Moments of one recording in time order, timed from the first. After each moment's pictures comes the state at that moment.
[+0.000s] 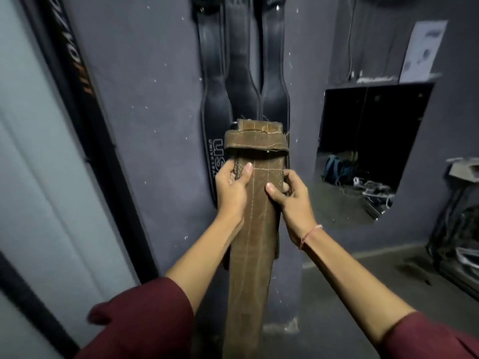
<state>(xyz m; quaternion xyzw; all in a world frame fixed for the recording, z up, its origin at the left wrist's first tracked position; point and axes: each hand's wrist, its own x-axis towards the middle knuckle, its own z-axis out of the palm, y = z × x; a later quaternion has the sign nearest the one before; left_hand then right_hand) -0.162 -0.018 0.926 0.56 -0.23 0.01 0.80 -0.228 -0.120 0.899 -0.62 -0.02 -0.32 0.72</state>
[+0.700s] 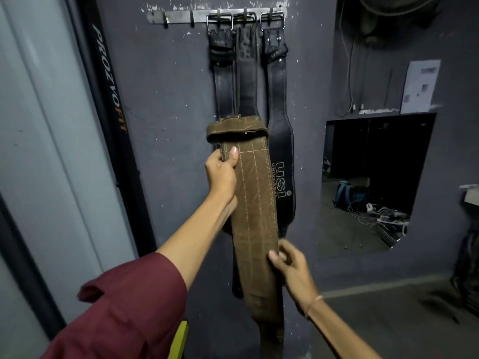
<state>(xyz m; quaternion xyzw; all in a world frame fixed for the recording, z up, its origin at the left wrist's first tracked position) -0.160 0.006 1.008 0.52 -0.21 0.04 0.83 -0.272 -0.099 0.826 -0.69 0.02 -0.24 0.68</state>
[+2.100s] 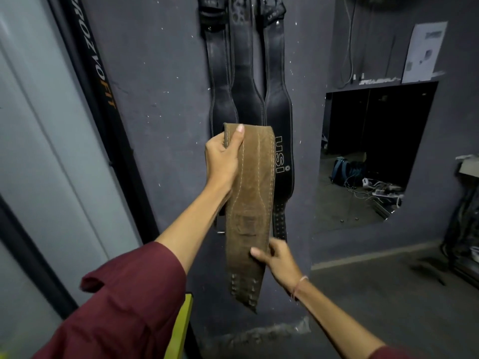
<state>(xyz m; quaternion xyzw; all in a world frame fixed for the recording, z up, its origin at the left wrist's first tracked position) -0.161 0.015 0.986 0.59 -0.30 0.10 0.74 -0.263 -0.070 0.792 -0.69 0.04 -0.18 0.70</state>
